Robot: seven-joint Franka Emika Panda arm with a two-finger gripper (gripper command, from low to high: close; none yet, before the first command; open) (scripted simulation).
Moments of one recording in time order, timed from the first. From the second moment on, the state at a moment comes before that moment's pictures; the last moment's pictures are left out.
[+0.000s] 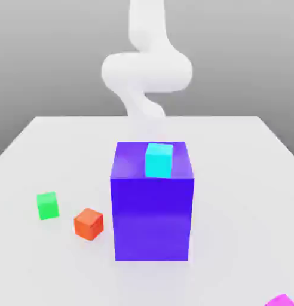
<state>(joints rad) 0.01 -0.71 0.02 -2.28 0.00 2.32 0.80</state>
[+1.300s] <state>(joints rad) 0.25 0.62 0.16 -2.05 -0.21 2.66 0.87</state>
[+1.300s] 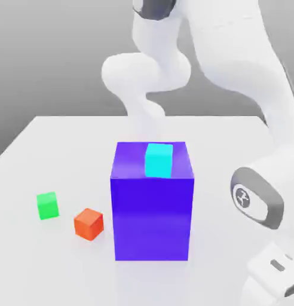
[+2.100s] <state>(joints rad) -0.15 0.06 -0.24 -2.56 -0.23 2.63 1.09</state>
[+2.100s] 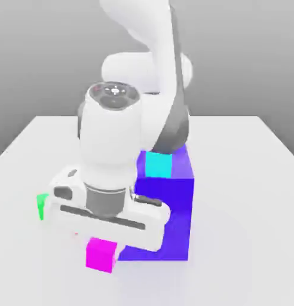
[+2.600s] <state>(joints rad) -0.43 -0.03 -0.48 -2.90 -0.02 2.88 1.08</state>
